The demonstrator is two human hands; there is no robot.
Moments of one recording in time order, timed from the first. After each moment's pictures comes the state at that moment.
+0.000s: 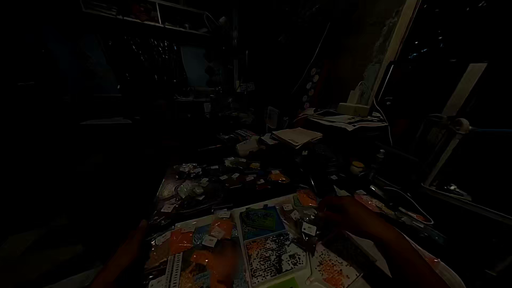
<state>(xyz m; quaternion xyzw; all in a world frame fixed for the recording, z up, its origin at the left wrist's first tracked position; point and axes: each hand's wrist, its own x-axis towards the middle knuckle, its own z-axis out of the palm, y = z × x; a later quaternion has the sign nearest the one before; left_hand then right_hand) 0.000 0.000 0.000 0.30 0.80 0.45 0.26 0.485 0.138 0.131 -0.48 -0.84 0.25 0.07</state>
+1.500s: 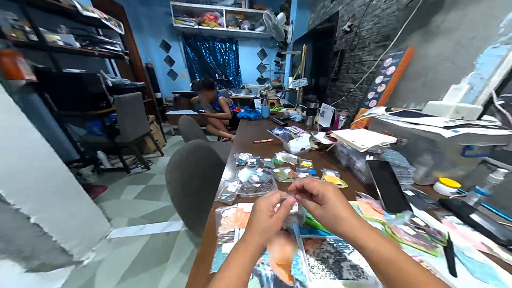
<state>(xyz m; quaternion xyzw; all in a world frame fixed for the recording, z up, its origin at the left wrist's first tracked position) 0.152 0.019 0.072 0.61 0.51 0.59 0.14 0.307 0.099 0.130 -0.19 -0.89 0.23 0.34</state>
